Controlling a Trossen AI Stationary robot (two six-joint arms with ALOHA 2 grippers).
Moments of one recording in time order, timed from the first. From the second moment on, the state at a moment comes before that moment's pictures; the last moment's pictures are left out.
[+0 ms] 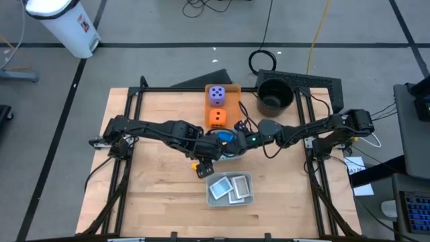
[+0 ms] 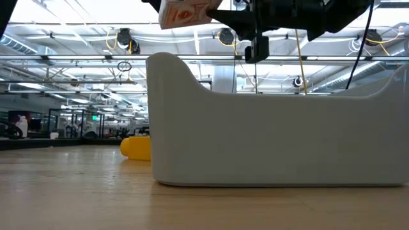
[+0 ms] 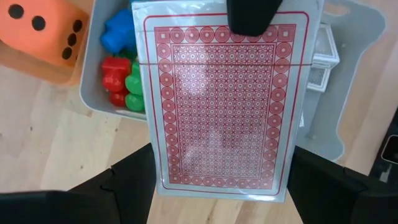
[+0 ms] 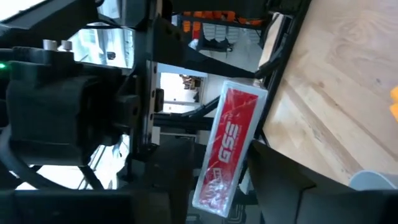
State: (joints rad) left arm -0.21 1.92 2.09 -1.47 -0.10 -0.54; right arm 0.01 1.46 0.76 0.72 -0.27 1.46
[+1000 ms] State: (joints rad) left arm -0.12 1.85 2.09 -1.46 0.18 -0.62; right arm 0.01 1.46 0.76 0.69 -0.32 1.39
